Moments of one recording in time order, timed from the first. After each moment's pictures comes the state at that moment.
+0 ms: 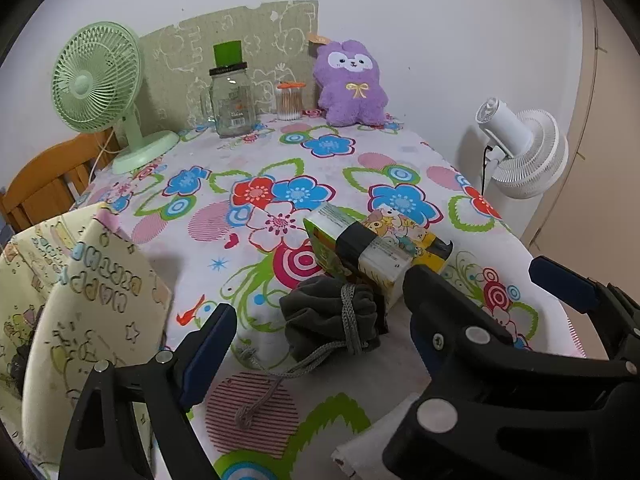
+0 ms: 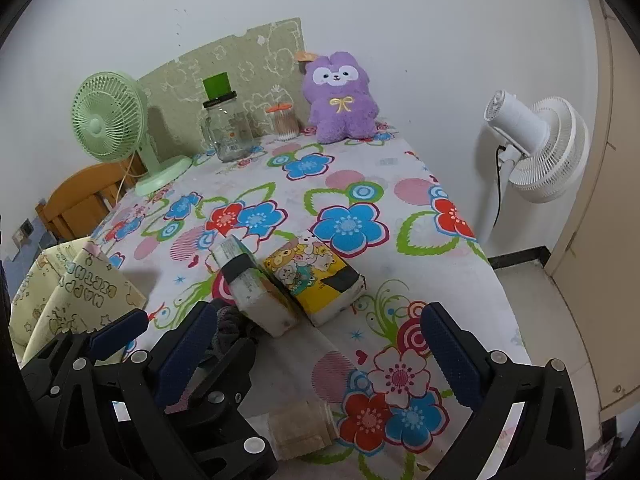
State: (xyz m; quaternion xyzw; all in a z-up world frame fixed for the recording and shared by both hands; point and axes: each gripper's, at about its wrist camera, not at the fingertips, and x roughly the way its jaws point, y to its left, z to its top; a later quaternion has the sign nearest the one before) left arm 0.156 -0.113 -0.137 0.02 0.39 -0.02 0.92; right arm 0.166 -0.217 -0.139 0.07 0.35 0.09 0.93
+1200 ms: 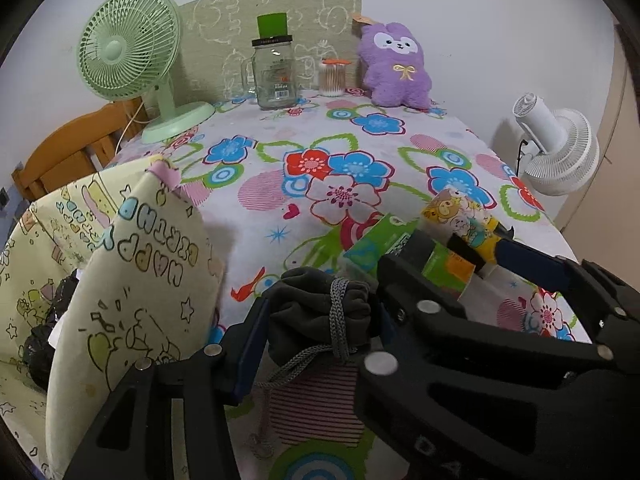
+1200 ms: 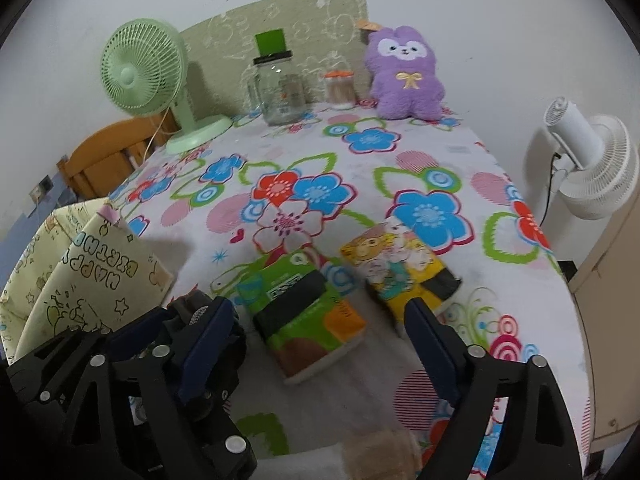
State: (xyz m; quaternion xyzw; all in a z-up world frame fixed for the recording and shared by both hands) left arm 0.155 -0.073 -0.150 0.00 0.42 0.03 0.91; right arm 0.190 -0.158 -0.153 0.03 0.39 0.16 0.91
